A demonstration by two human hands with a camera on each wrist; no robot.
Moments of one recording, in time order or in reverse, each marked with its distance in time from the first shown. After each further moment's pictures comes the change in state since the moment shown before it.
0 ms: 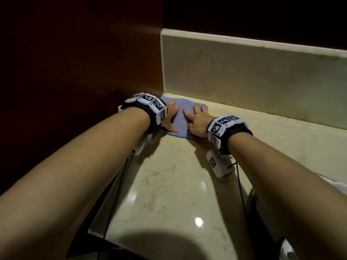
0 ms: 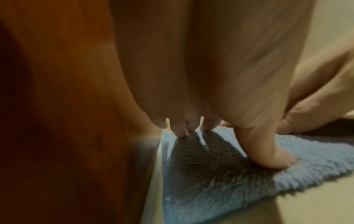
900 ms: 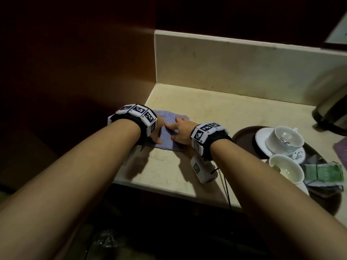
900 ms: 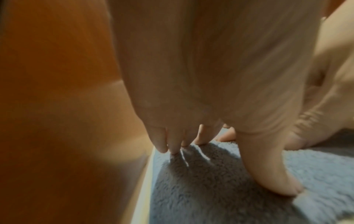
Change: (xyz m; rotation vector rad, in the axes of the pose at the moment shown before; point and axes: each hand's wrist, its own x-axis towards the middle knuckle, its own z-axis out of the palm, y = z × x) left_hand -0.123 0.054 0.061 0.191 -0.014 0.057; right_hand -0.144 -0.069 0.054 -0.166 -0.016 -0.073
